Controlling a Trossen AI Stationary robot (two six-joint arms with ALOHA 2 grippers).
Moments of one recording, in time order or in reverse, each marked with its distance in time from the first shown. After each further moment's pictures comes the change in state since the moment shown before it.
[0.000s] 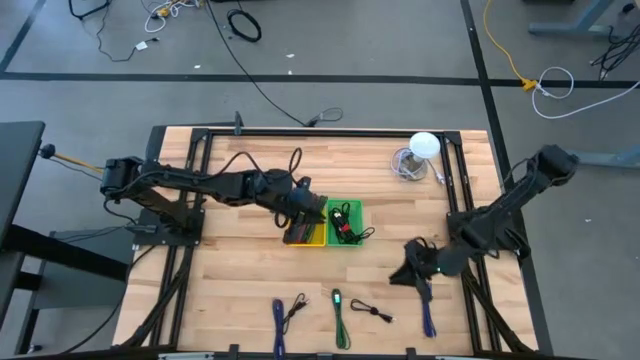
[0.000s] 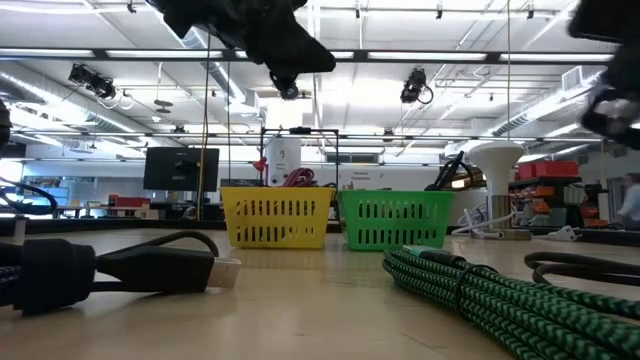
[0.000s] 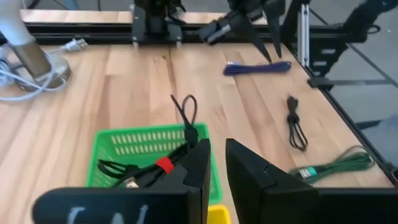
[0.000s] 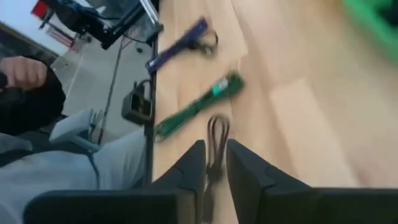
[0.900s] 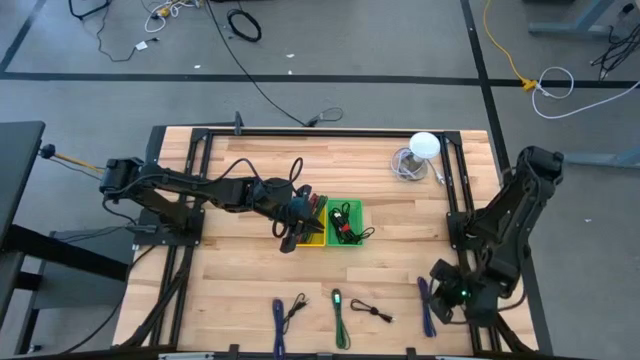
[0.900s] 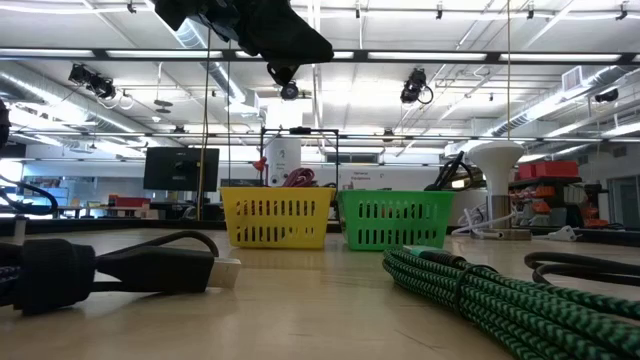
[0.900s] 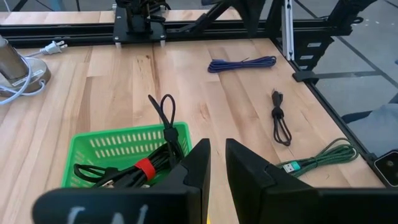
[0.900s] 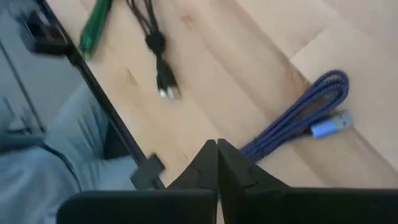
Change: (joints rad) left arm -0.063 0.000 0.000 -0.004 -0.020 0.002; right arm 0.384 0.176 0.352 -0.776 0.026 0.860
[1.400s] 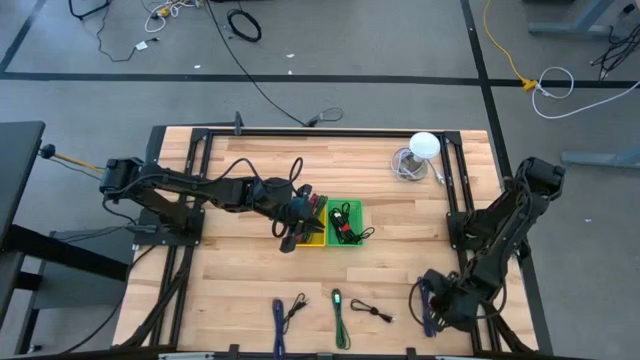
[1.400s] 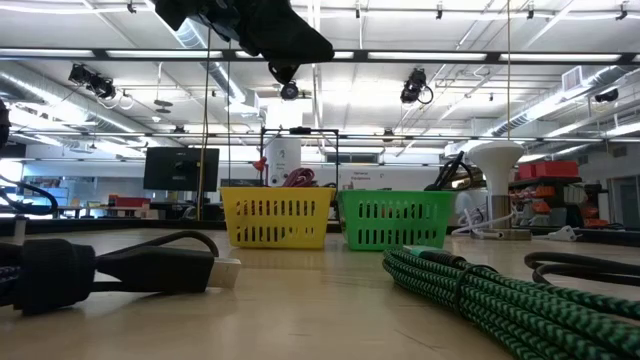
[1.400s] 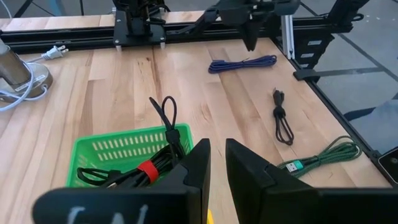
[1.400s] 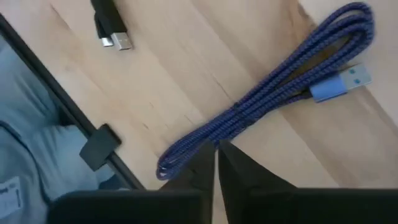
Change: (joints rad) left arm 0.001 0.000 0.000 0.003 0.000 0.026; right arm -0.082 0.140 -0.016 0.087 -0.265 -0.071
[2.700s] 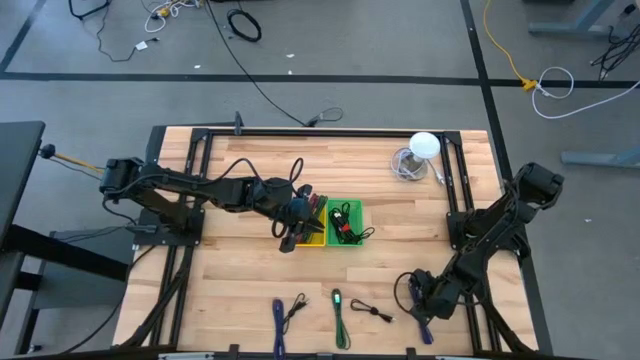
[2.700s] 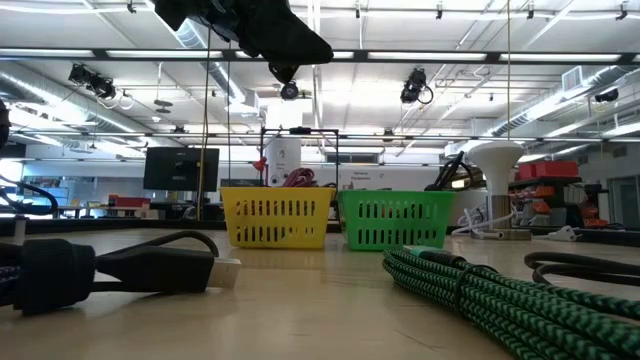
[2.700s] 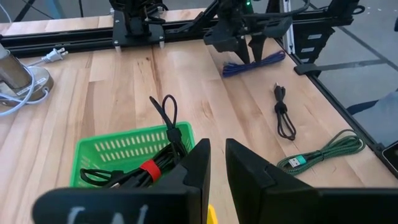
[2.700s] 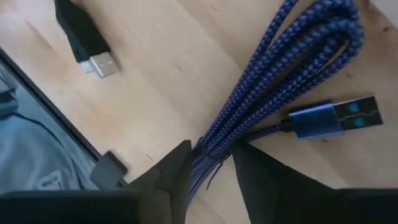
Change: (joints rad) left arm 0.000 0.000 0.000 -0.009 0.000 0.034; right arm -0.130 0.107 -0.187 0.357 -0.133 -0.022
